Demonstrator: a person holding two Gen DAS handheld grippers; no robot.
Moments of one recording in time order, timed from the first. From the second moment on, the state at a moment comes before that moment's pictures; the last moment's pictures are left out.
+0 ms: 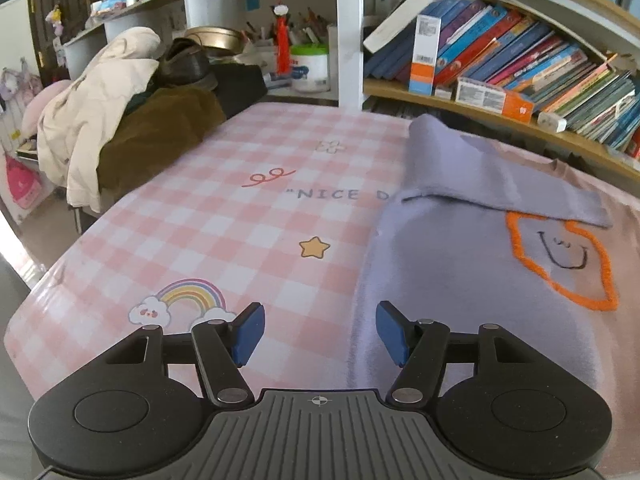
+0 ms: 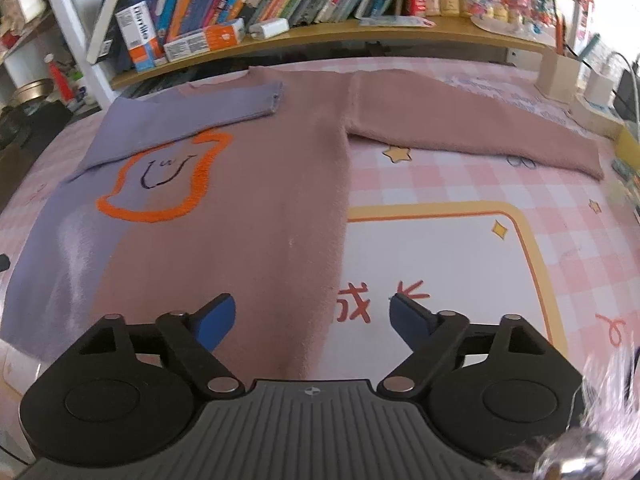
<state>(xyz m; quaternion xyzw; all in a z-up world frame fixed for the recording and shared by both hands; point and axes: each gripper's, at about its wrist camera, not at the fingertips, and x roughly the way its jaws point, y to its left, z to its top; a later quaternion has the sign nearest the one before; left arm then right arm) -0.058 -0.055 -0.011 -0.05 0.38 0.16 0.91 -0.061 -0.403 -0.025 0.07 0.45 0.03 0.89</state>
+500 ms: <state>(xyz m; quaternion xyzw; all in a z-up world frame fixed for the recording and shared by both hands) -0.042 -0.047 -0.025 -0.06 0.40 0.10 0.91 -0.072 -0.396 -0.025 0.08 0.46 -0.02 0.89</state>
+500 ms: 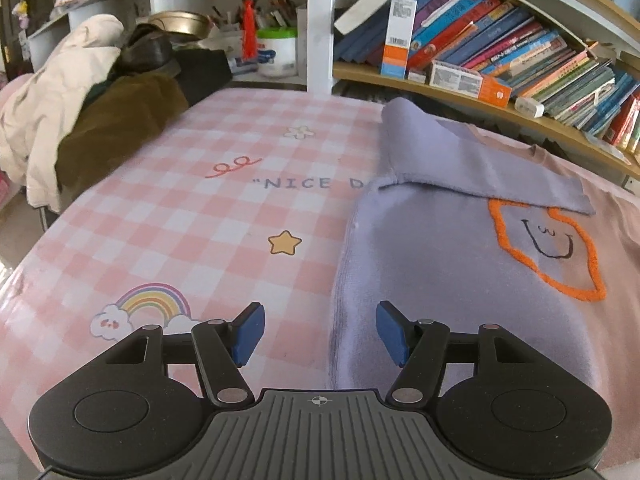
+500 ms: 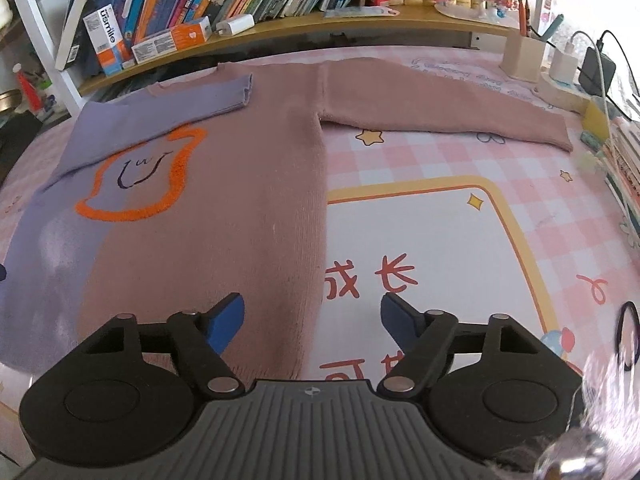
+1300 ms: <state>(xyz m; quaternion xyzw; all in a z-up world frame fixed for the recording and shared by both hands) -0.027 -0.012 -0.032 -0.13 0.38 0.06 0.91 -0.053 -0.369 -0.028 0.09 0.46 -0.01 0.88</state>
